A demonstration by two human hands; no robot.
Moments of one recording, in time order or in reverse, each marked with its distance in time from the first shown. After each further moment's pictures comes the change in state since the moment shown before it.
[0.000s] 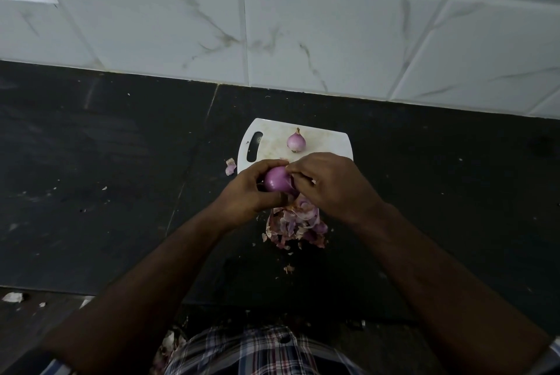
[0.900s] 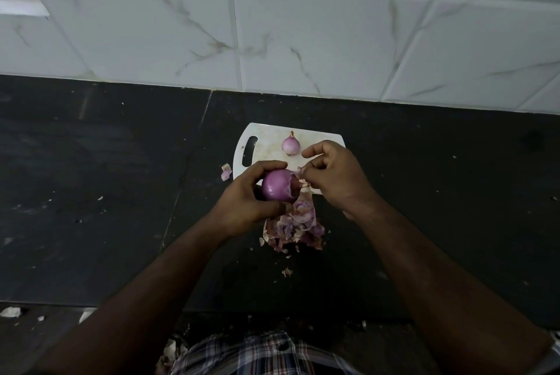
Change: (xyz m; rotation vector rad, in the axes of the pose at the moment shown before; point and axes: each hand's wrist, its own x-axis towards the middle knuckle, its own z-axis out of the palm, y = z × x) left_hand -0.011 0.011 0.008 0.012 -0.002 0.098; right_hand 0.003 0.009 -0.003 0.598 0.041 0.679
